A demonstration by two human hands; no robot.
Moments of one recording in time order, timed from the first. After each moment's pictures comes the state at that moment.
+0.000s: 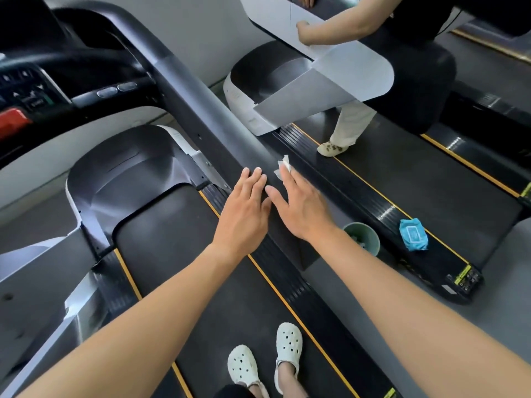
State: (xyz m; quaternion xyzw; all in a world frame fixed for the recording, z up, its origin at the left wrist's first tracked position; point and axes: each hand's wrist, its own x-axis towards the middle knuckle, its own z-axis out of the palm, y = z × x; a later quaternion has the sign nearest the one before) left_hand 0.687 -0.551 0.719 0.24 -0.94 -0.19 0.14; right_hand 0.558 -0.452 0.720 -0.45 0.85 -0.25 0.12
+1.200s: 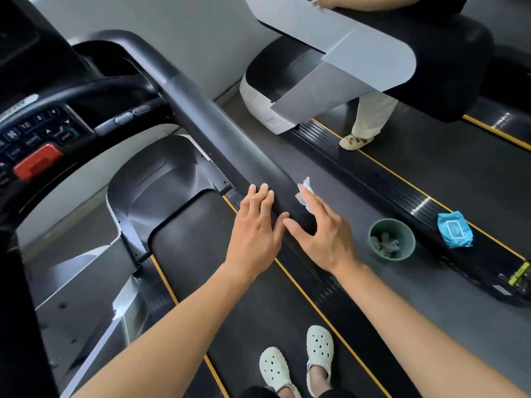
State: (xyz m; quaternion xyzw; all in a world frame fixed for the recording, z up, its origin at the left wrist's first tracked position) left_hand 0.677 -0.550 0.711 0.27 -0.94 -0.16 0.13; right_hand 0.559 -0.418 0.709 -0.38 0.82 -0.39 0.16
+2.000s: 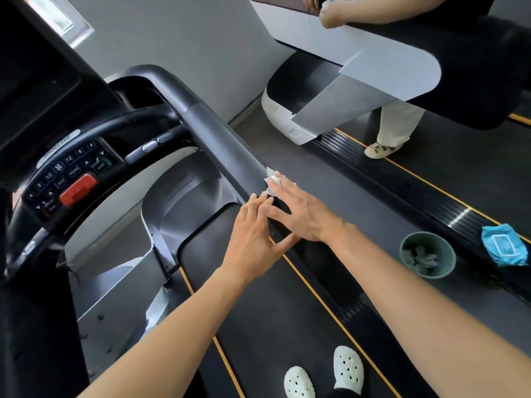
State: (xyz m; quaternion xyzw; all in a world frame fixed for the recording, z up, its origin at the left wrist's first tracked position) left_hand 0.660 -0.592 0.736 0.28 -0.94 -0.16 0.09; right_hand 0.503 -0.511 0.746 -0.52 0.73 -0.31 0.32
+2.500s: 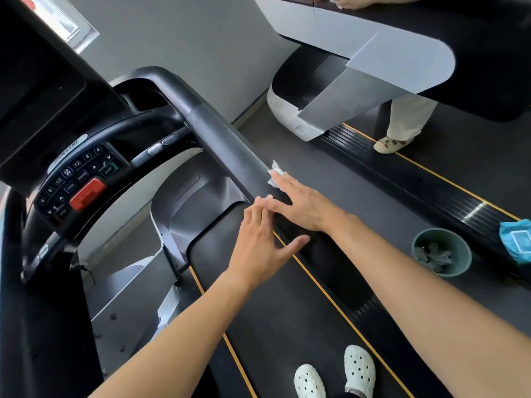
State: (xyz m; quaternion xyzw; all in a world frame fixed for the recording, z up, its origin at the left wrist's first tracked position) left_hand 0.657 -0.588 0.745 0.30 -0.94 -0.15 0.04; right_hand 0.491 -0.532 0.749 -0.50 0.72 -0.33 0.36
